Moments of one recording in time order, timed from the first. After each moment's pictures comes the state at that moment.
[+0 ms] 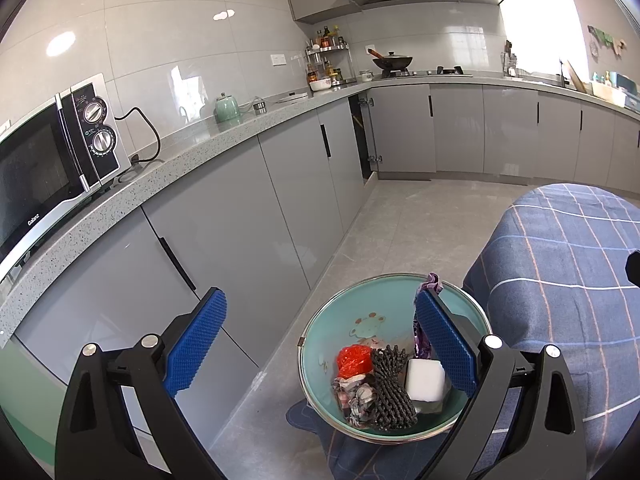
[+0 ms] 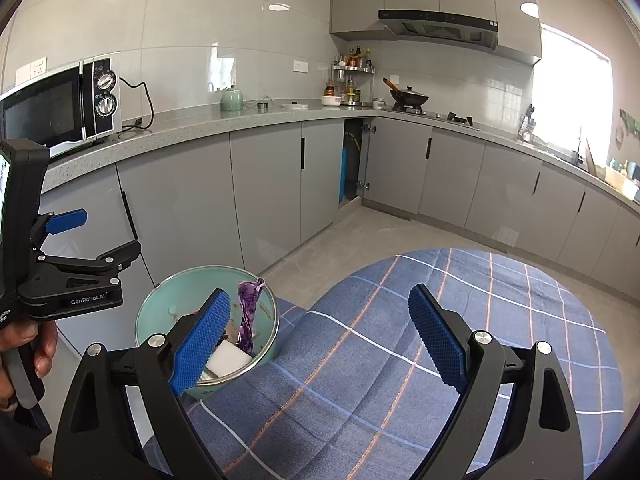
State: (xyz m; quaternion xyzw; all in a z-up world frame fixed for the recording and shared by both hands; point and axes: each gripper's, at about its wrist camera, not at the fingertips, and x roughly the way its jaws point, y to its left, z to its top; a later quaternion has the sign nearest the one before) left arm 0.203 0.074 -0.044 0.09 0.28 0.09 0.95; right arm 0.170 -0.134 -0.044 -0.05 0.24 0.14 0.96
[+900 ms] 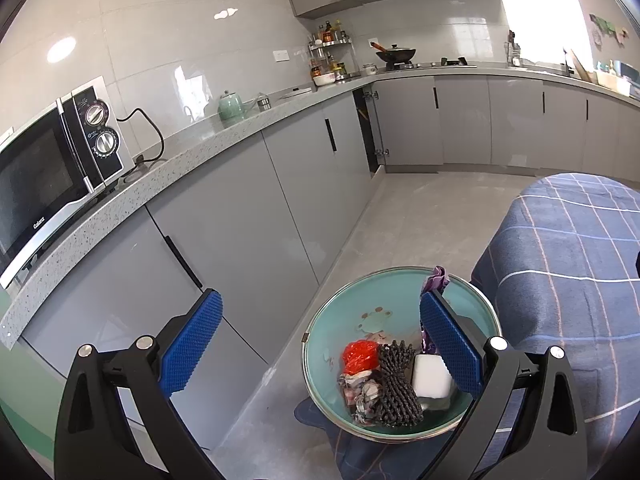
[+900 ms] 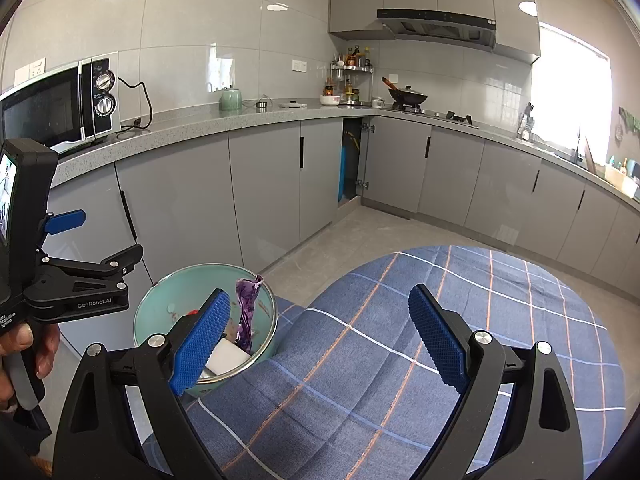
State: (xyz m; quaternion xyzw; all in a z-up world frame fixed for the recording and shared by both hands) left arm 0.208 0.069 -0.050 0.10 0.29 0.11 0.95; right arm 0.172 -0.136 -0.046 -0.05 0.24 0.14 0.96
